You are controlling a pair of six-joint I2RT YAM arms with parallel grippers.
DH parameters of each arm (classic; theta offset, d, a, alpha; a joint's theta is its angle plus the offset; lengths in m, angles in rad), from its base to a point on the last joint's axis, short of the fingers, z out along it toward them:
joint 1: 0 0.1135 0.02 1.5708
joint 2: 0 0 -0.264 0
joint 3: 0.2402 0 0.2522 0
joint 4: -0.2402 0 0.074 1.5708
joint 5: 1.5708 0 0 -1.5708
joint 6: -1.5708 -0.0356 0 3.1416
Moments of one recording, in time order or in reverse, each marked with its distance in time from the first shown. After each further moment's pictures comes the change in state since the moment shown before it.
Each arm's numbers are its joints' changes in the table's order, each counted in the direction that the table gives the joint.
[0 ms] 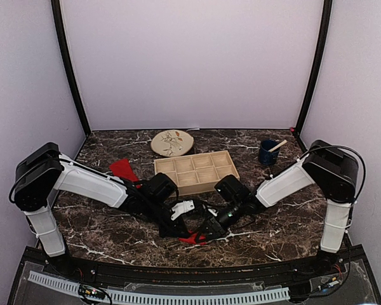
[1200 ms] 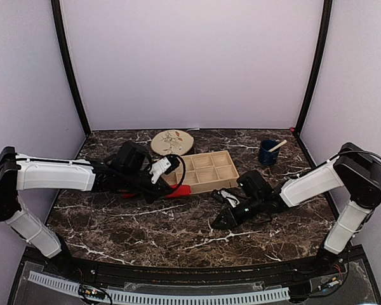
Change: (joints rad) left arm 0.177 0.280 -0.018 0.000 -0.267 0.025; right arm -0.097 0.241 -0.203 0.063 0.315 -0.145
